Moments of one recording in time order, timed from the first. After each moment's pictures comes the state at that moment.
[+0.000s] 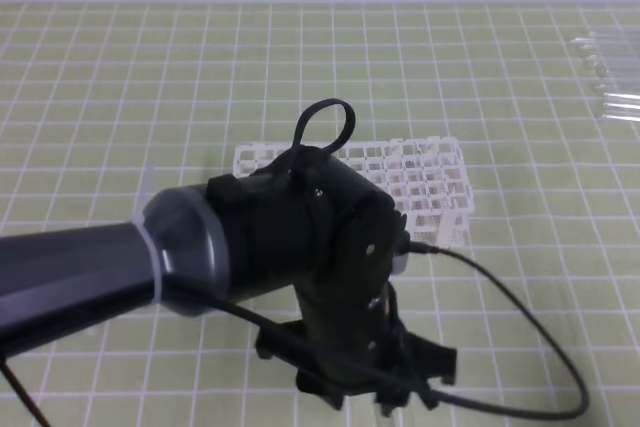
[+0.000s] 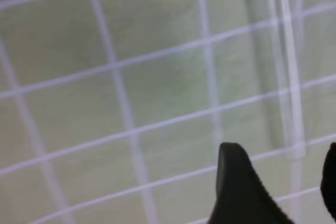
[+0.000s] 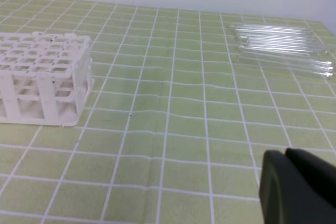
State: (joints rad) left arm -0.99 1.77 -1.28 -0.15 1.06 -0.53; right arm 0.06 0.00 0.00 0.07 0.28 -0.09
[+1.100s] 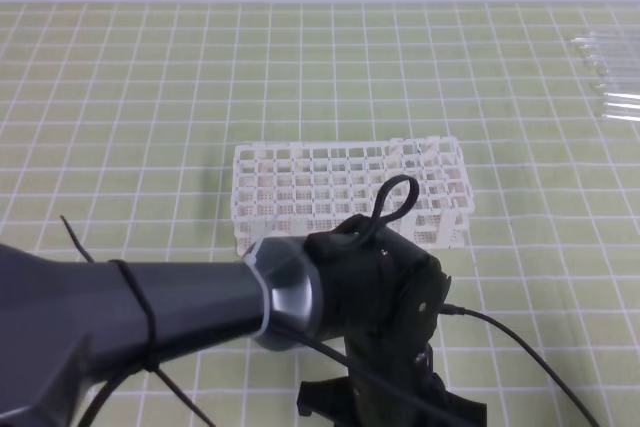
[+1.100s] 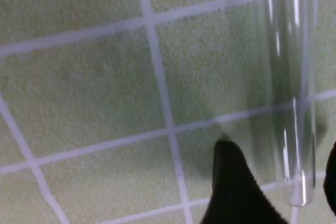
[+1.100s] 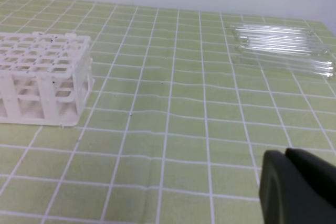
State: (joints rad) left arm -1.05 1.94 -1.28 -0.24 0.97 -0.61; right arm 0.06 0.00 0.00 0.07 0.28 -0.09
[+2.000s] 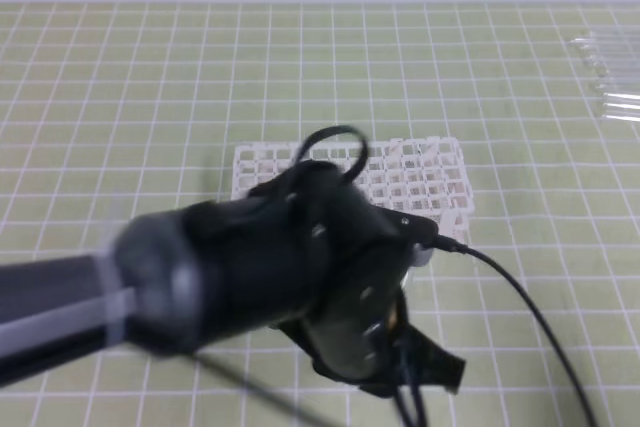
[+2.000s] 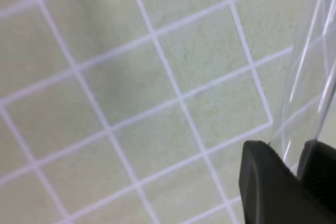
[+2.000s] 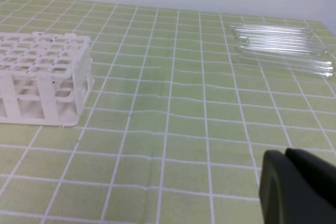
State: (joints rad) left arm -1.07 1.70 -1.21 0.03 0.90 -0.57; right arm 0.06 0.00 0.00 0.07 0.28 -0.09
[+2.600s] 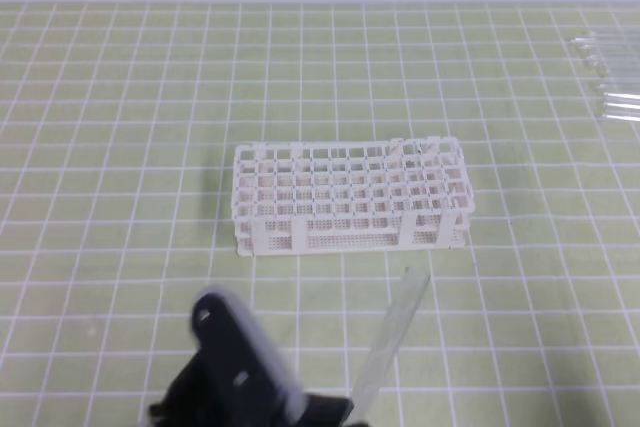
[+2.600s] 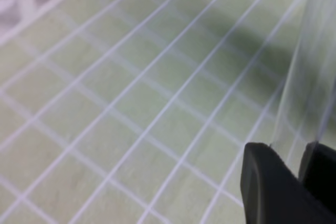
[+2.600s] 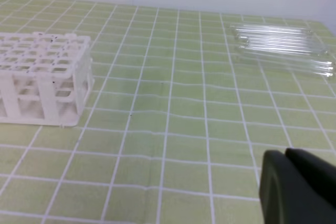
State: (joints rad) left arm -1.17 1.14 -0.52 0.43 0.09 -0.57; right arm 0.06 0.00 0.00 0.07 0.28 -0.09
